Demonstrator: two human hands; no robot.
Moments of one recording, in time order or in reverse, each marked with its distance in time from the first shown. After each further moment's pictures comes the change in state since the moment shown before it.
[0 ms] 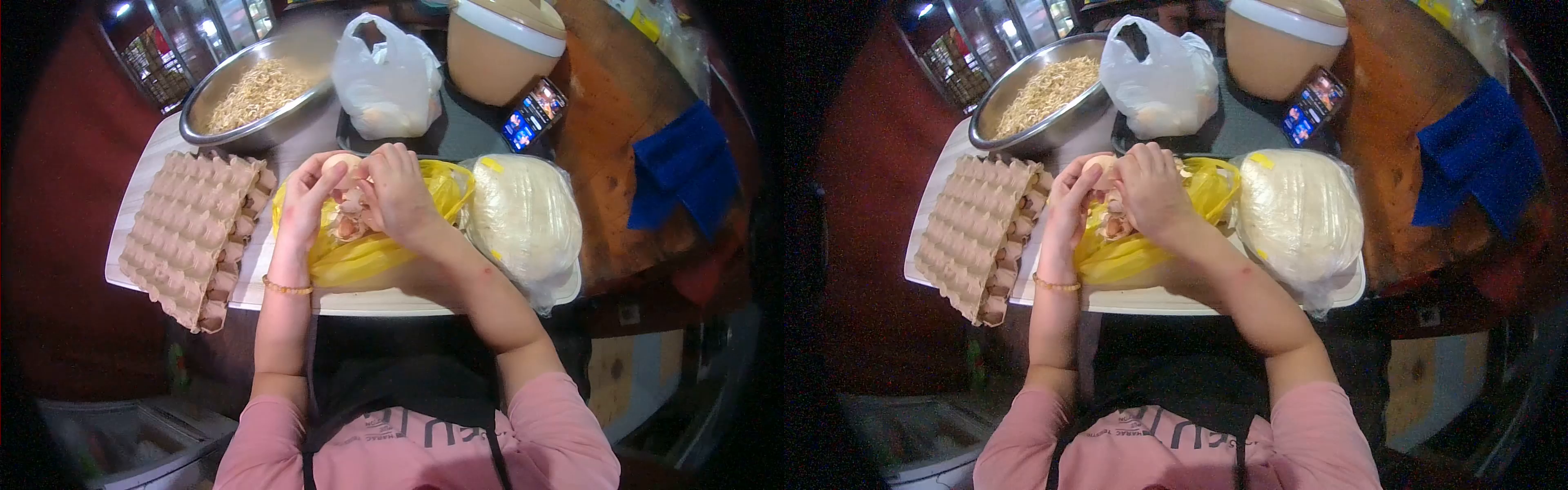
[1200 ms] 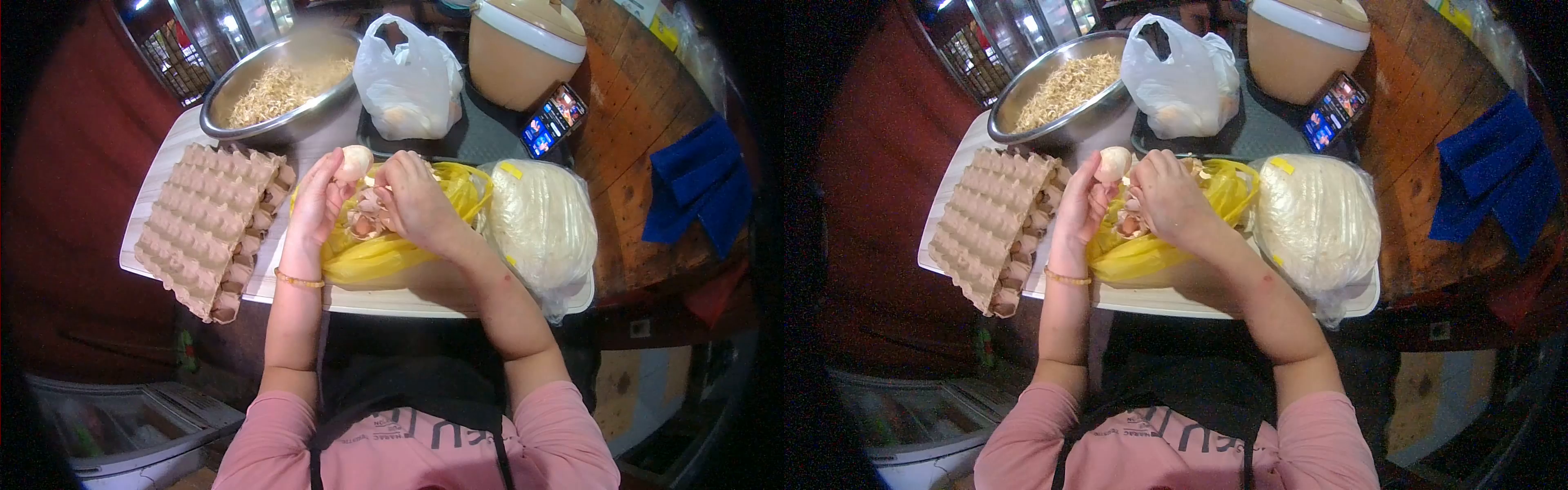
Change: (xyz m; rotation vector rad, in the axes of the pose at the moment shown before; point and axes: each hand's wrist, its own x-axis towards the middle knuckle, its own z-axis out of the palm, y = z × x) left_hand 0.005 -0.005 -0.012 -0.263 0.112 -0.151; right_hand 0.000 -0.003 -0.010 0.178 -0.123 0.034
